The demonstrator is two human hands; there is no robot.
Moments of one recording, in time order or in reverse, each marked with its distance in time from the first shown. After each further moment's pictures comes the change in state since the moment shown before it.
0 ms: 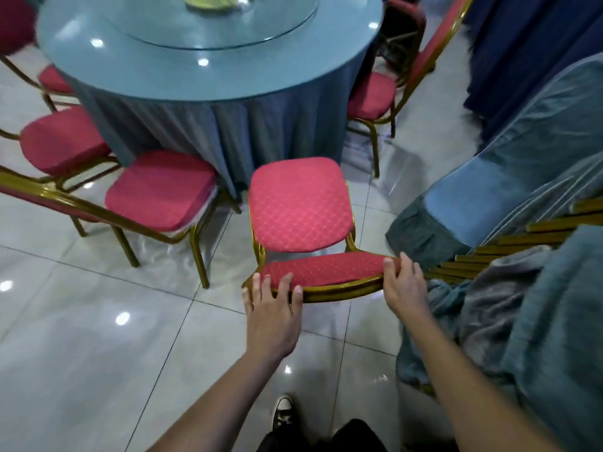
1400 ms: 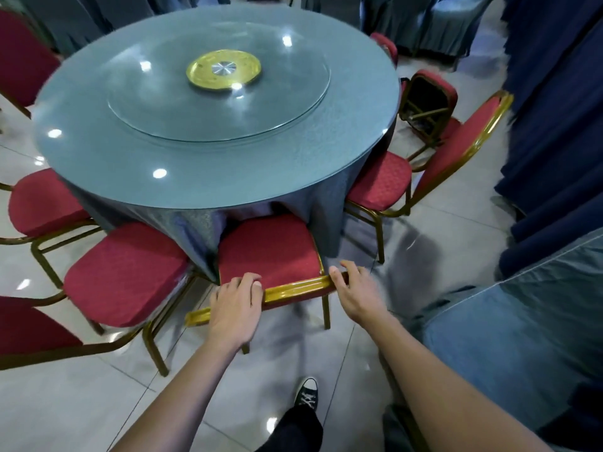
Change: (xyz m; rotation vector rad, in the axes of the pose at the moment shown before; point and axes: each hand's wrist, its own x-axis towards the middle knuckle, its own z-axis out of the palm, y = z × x) left_hand 0.396 0.152 -0.145 -0.121 0.213 -0.190; right_hand 0.398 -0.234 -0.086 -0.040 -0.306 -0.434
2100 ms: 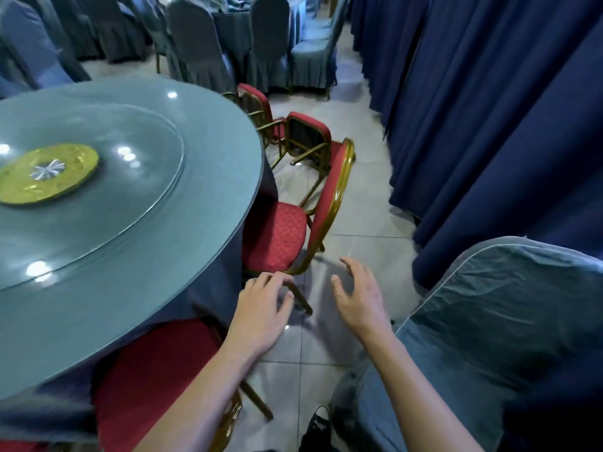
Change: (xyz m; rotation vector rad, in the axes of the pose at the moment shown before) left_hand 0.176 0.368 0.060 -0.158 -0.124 0.631; right_hand 0.128 0.123 -0.273 0.221 0.561 0.028
